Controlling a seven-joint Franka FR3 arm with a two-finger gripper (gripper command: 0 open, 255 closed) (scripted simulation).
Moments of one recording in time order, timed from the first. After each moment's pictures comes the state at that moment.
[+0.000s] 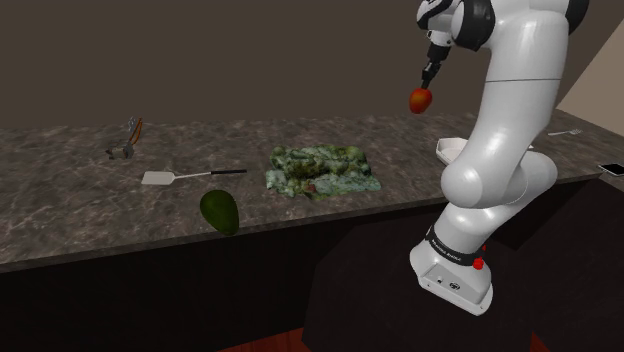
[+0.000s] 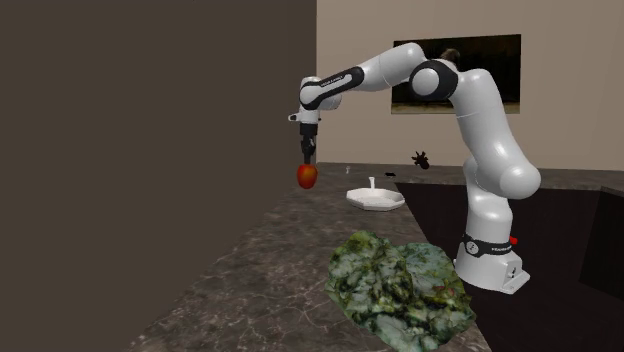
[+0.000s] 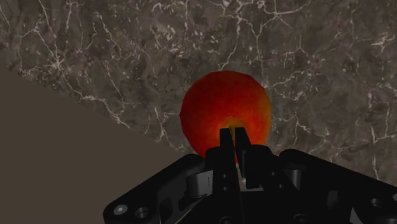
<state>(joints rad) -0.53 0.37 -0.56 -1.54 0.20 1.92 -1.07</state>
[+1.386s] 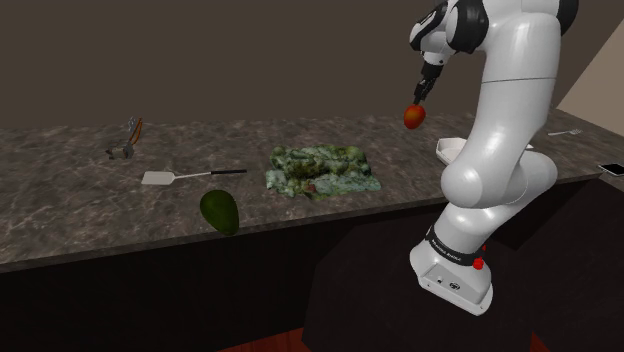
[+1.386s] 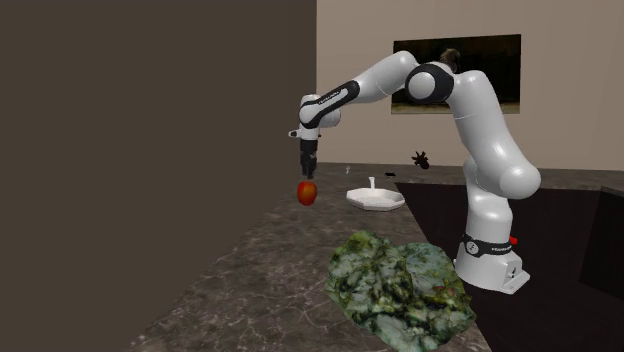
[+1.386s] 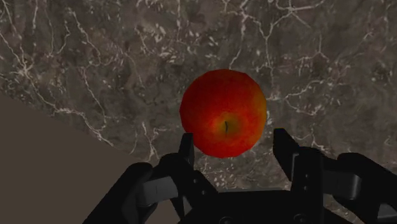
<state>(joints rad) -0.53 0.41 -0.54 -1.66 0.23 2.07 -1.10</state>
